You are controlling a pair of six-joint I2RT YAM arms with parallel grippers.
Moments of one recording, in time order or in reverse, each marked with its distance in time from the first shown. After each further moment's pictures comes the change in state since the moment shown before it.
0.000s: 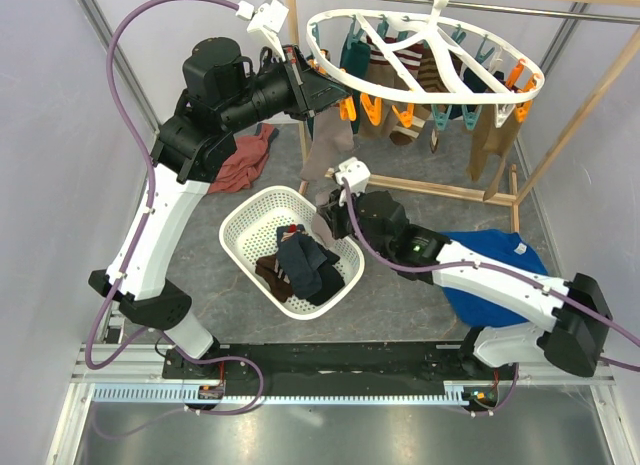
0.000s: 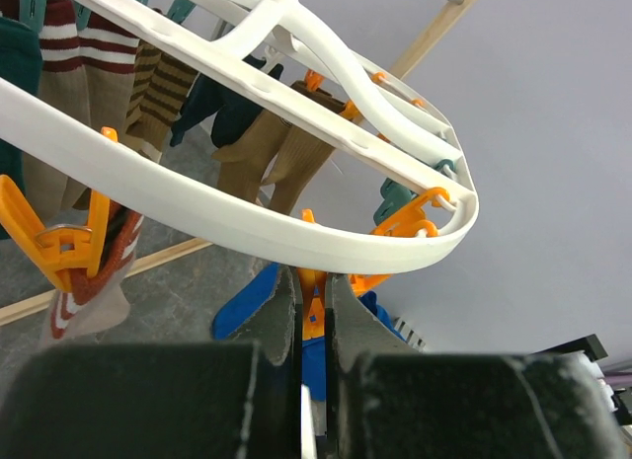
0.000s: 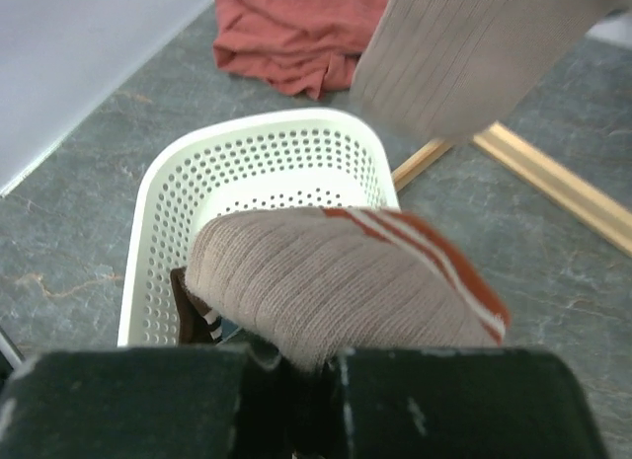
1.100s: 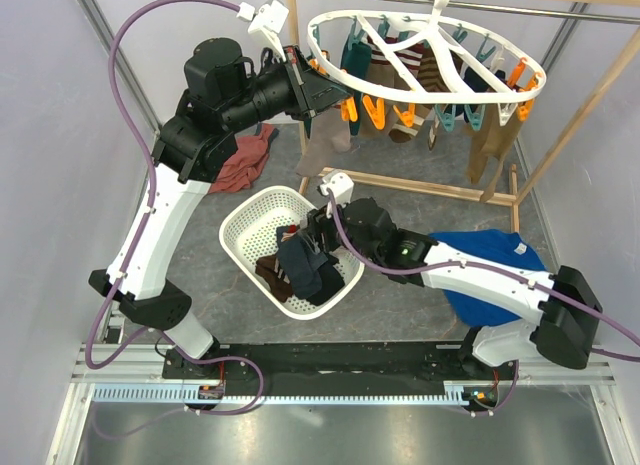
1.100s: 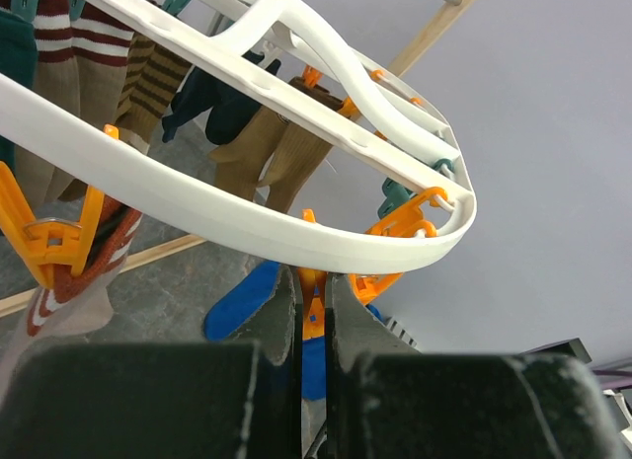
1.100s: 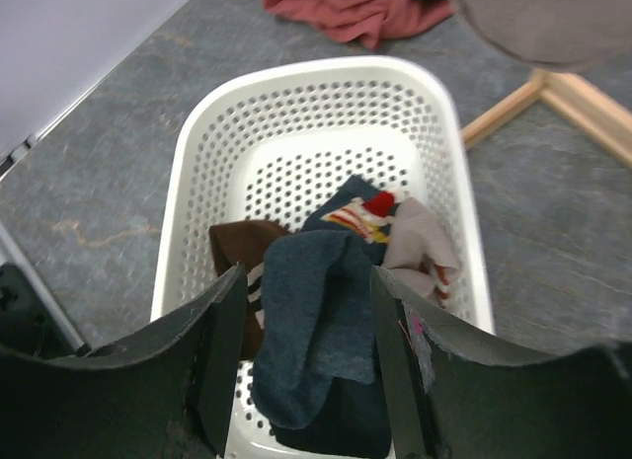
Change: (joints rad) left arm 0.000 0.000 -0.009 0.008 0.004 -0.027; right arm 0.043 0.090 0.003 -0.010 -0.098 0.039
